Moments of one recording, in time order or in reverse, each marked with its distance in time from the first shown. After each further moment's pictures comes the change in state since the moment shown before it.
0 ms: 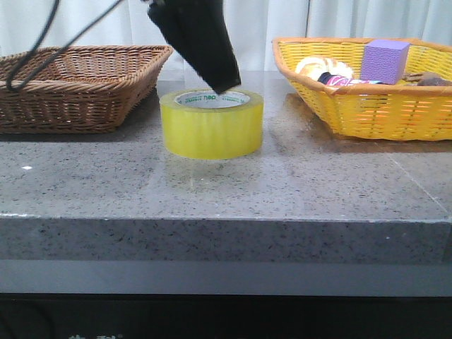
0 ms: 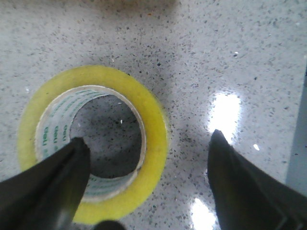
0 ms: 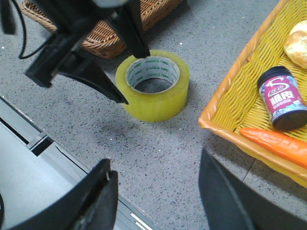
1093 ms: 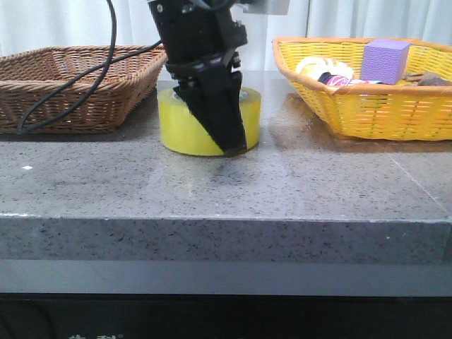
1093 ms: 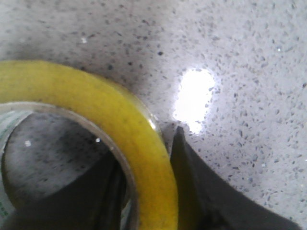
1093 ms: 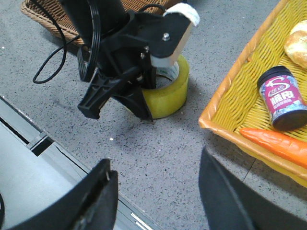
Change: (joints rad) left arm -0.003 0.176 -0.079 -0.002 0.037 -0.075; right arm 0.000 0.000 0.000 0.000 0.000 0.002
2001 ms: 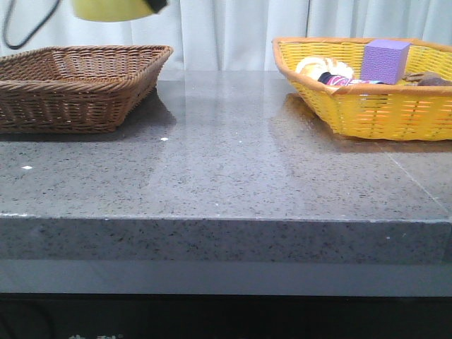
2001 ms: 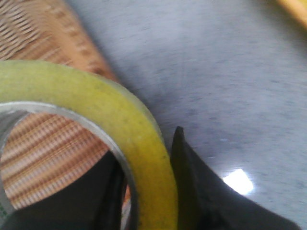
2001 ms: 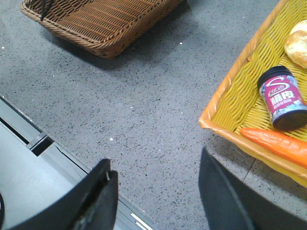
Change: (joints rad) left arm 0.236 0.006 -0.409 0.260 0.070 -0.599; right arm 0.000 0.000 0.000 0.000 0.000 0.000
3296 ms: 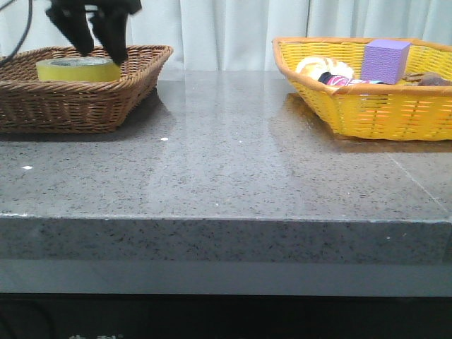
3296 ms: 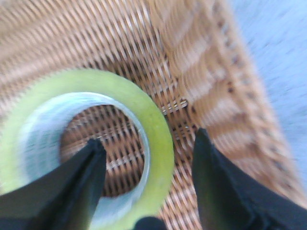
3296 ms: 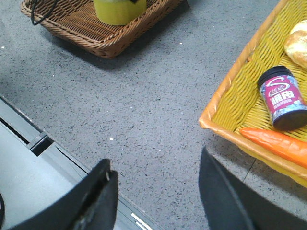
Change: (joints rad) left arm 0.127 0.100 0.000 -0.011 -0.015 -0.039; right arm 0.000 0.000 0.000 0.000 0.000 0.000
